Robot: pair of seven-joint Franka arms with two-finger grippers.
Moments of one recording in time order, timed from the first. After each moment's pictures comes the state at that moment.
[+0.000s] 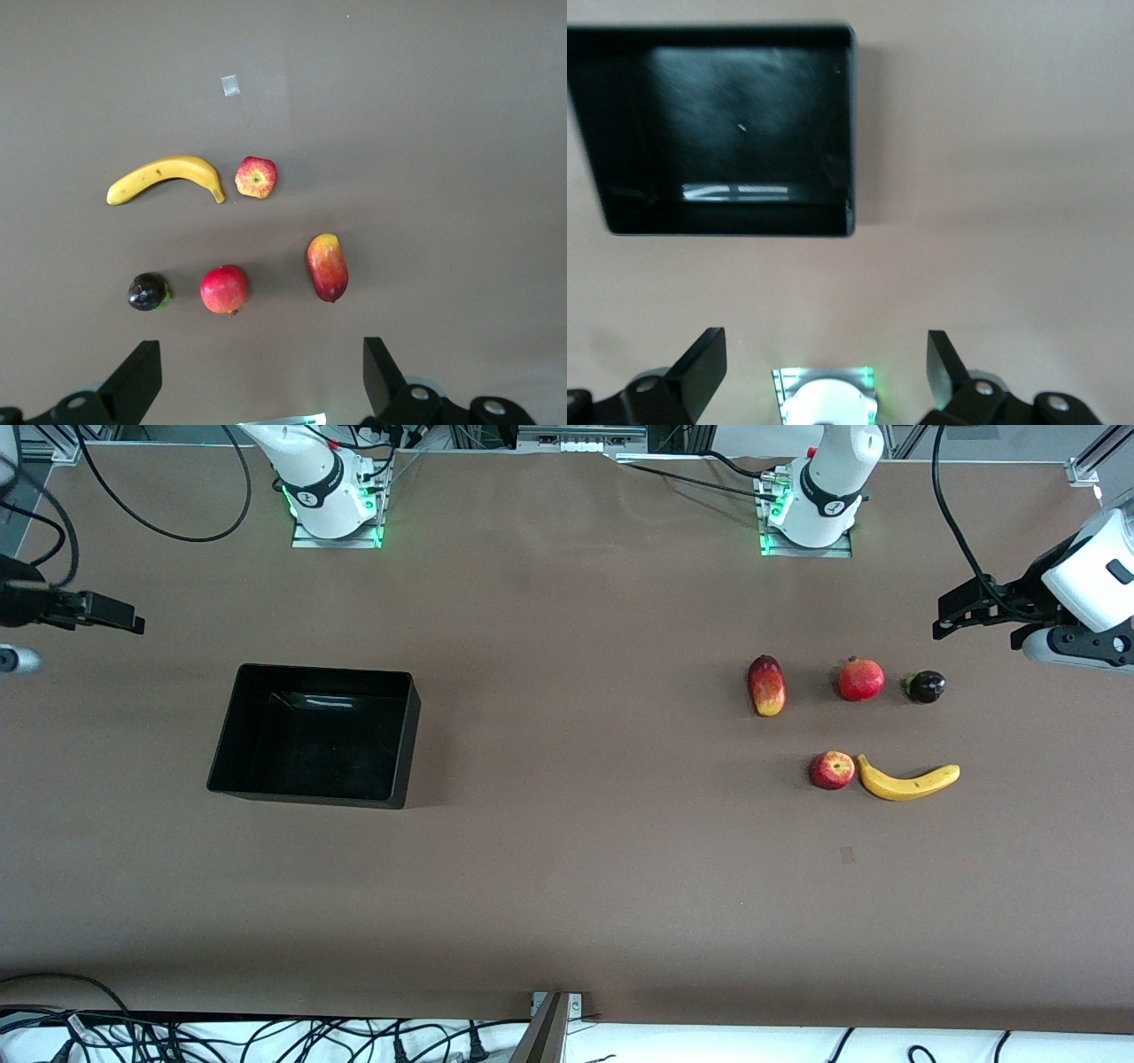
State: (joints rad) left arm -0.05 0.06 0.00 -1.49 -0.06 1.45 0.04; right arm -0.05 0.08 -0.12 -1.71 0.00 1.49 -0.08
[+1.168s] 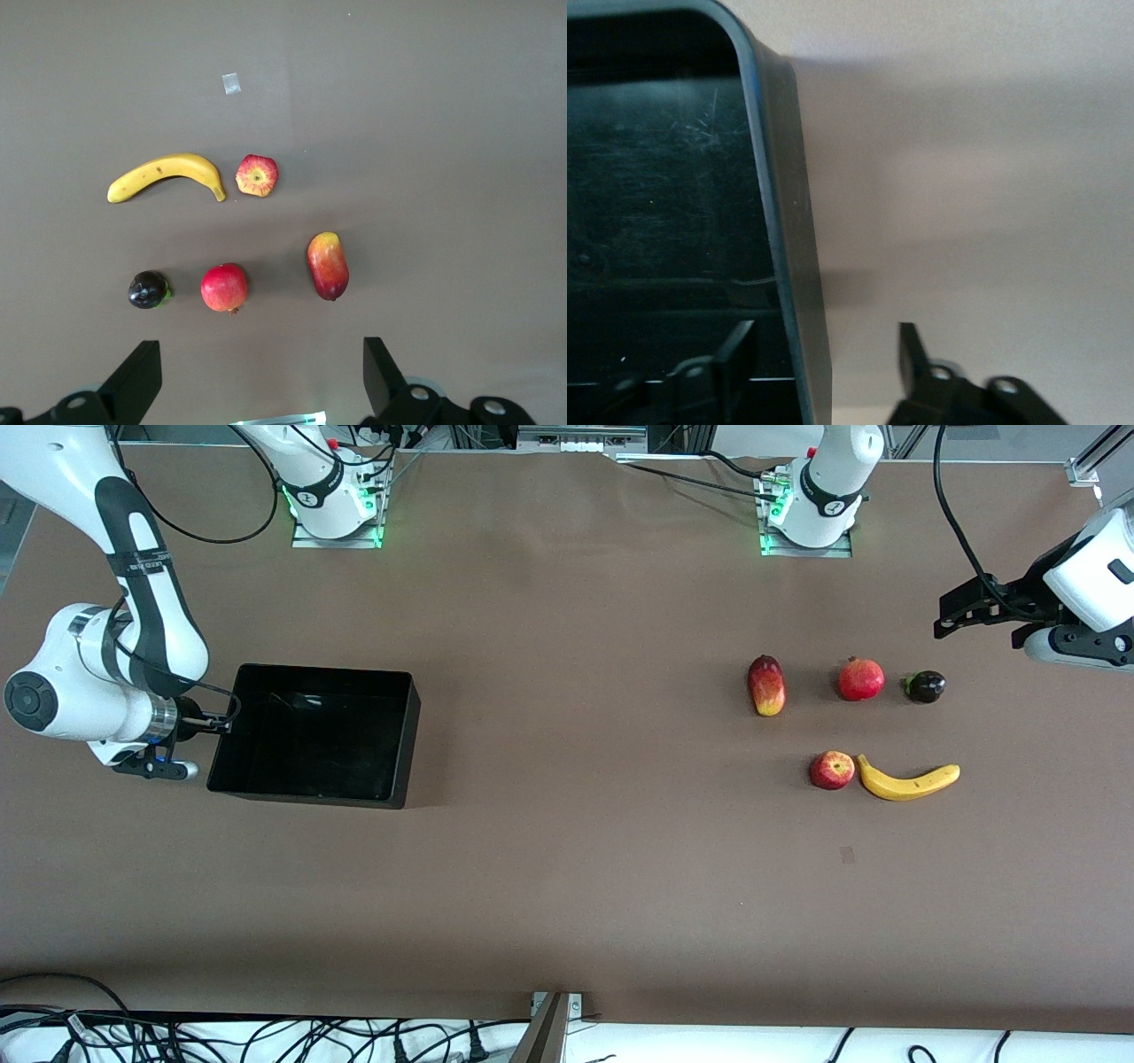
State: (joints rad) left arm -0.04 0.06 0.00 -1.49 -0.06 1.45 0.04; right arm -0.05 0.41 -0.12 -1.99 0.06 2.14 -0.08
